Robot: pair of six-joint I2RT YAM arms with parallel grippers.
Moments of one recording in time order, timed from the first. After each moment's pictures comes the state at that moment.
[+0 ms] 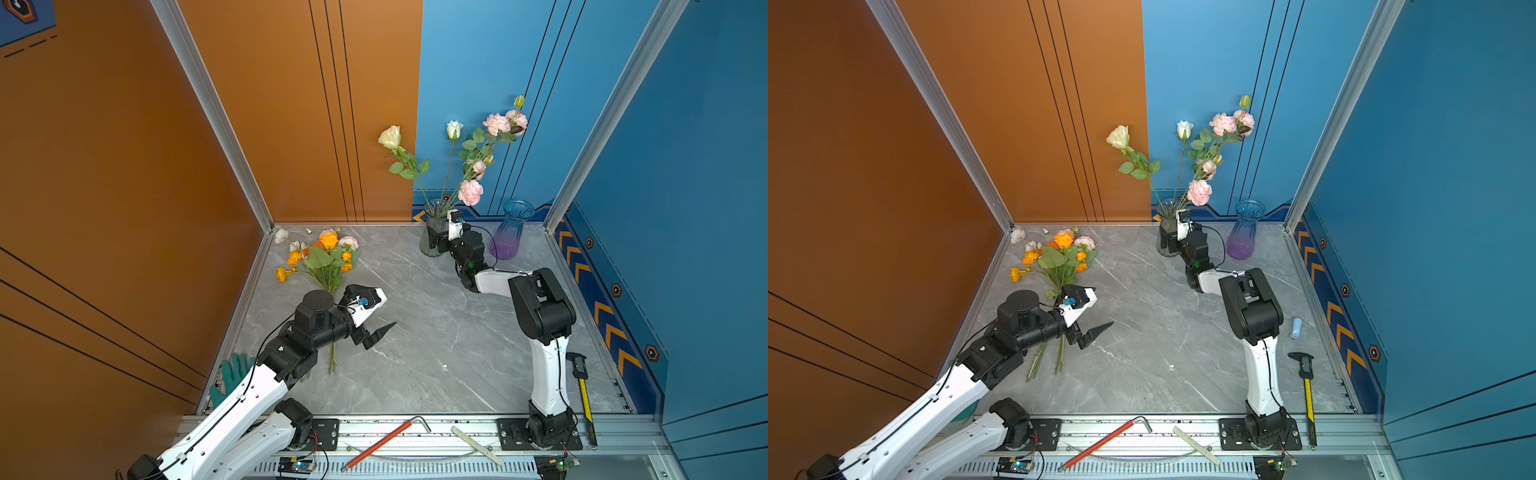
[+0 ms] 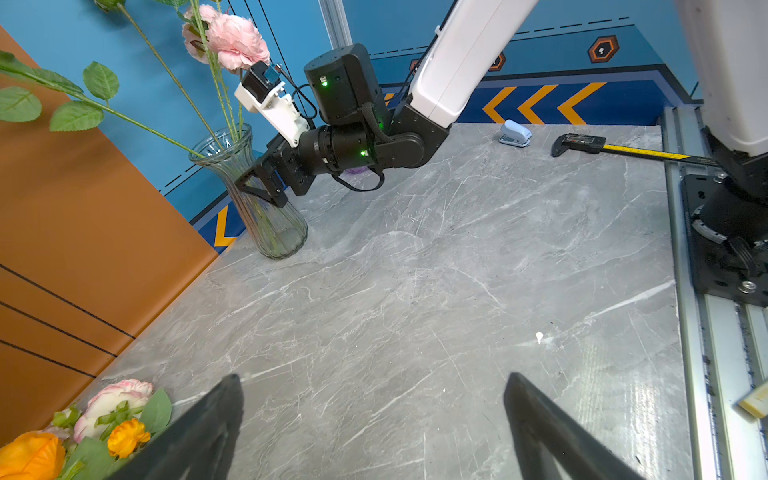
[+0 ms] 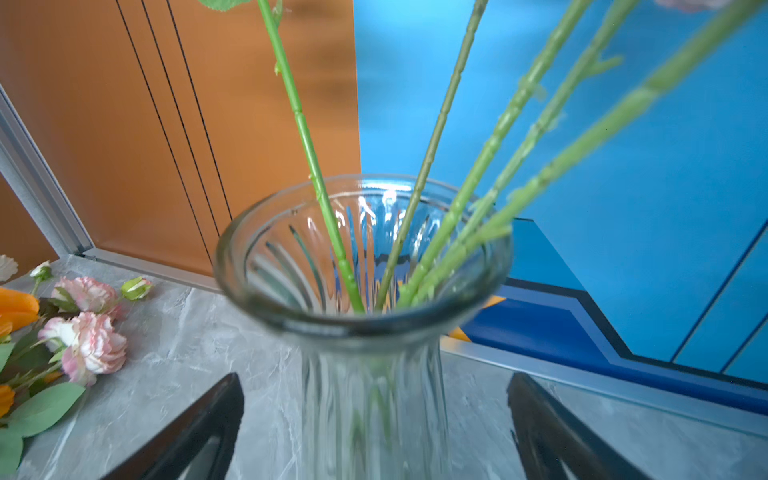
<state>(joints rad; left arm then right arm) -0.56 0.80 0.69 -0.21 0.35 0.38 0.34 2.12 1.27 0.80 0.01 0.03</state>
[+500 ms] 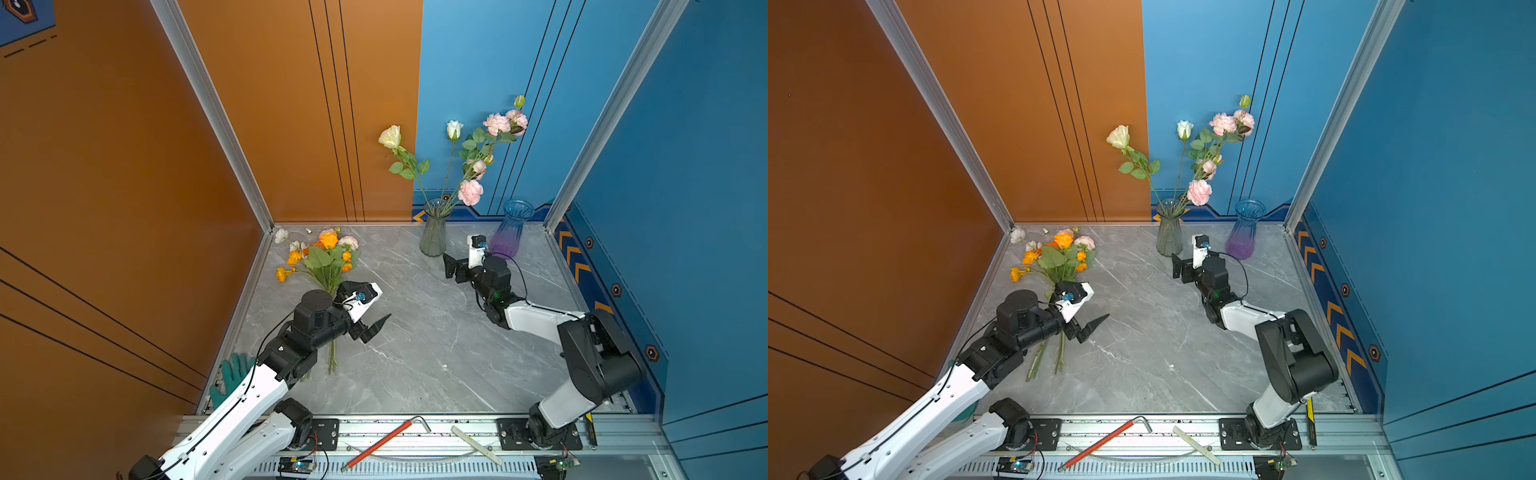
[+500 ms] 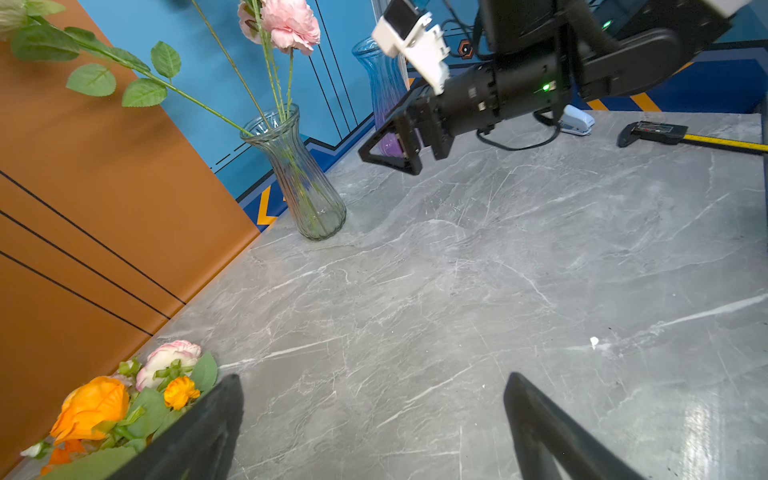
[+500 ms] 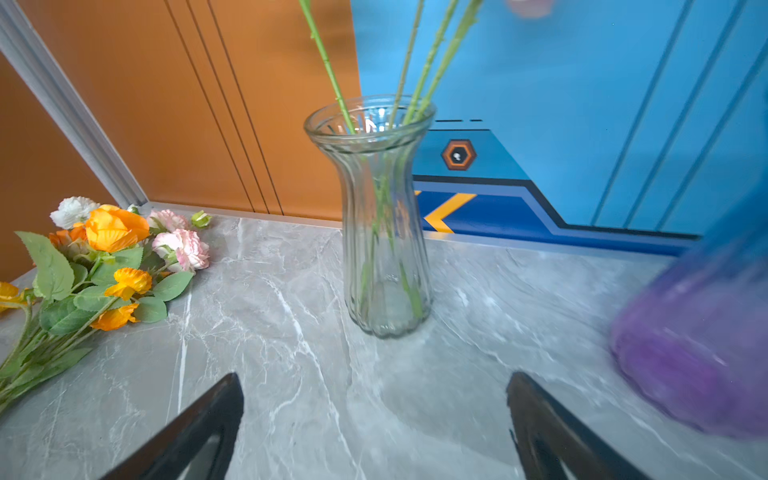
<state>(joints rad) -0.54 0.80 0.67 -0.18 0.23 0.37 0.35 1.55 0.75 0.61 0.06 0.14</state>
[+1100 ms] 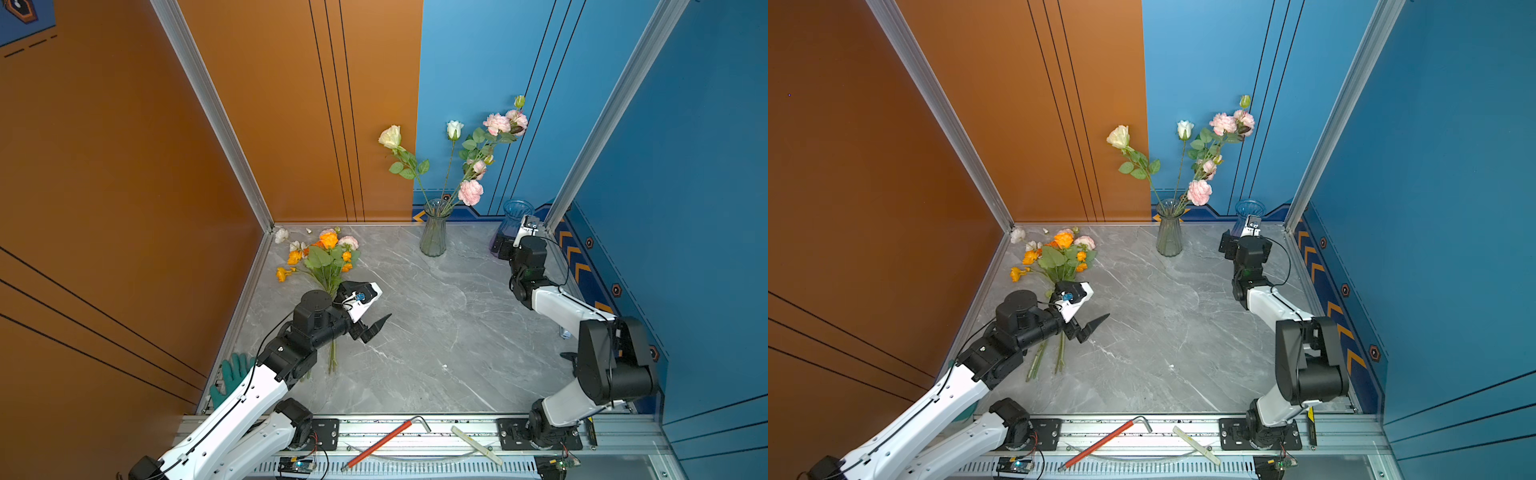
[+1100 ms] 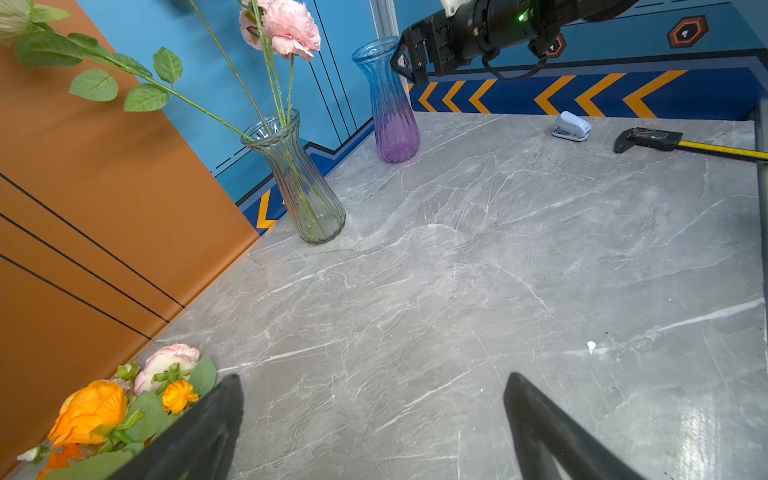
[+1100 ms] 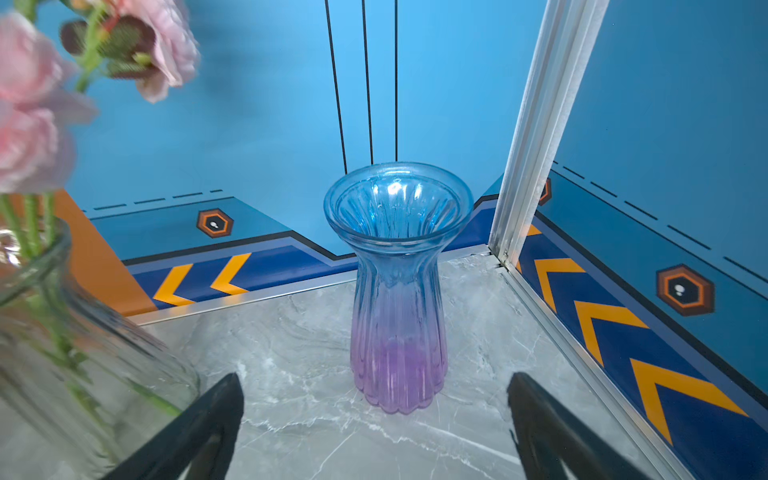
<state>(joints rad) -0.54 0.79 0.67 -0.18 0.24 0.37 0.08 1.63 0.93 0.49 0.29 0.09</state>
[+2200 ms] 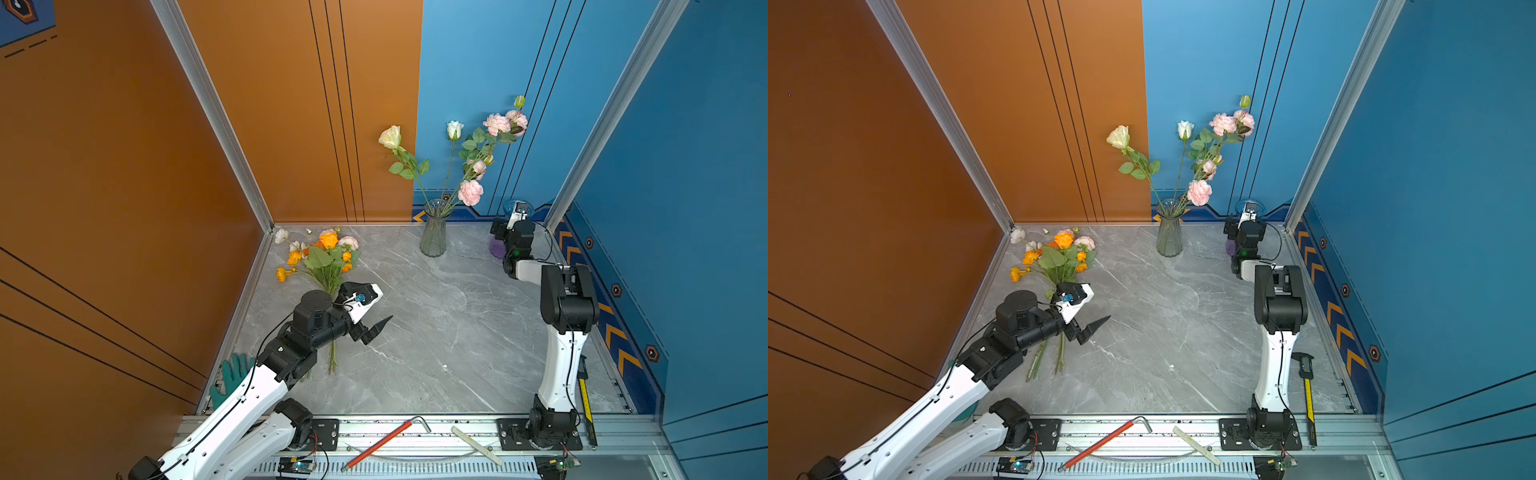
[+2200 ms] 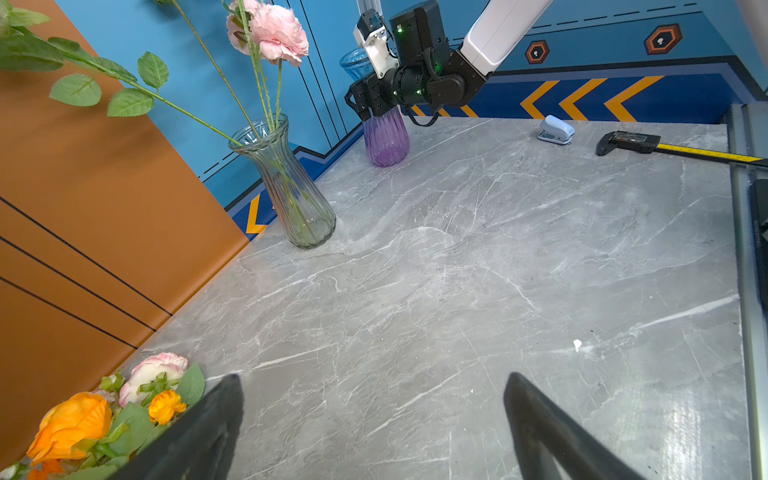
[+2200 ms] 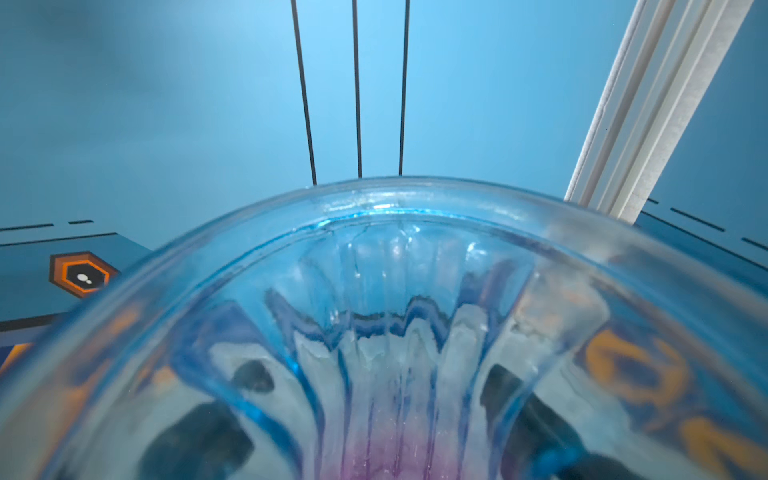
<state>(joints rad) -0.54 0.79 0.67 -0.18 0.28 0.37 -0.02 2.21 1.42 0.71 0.19 0.02</state>
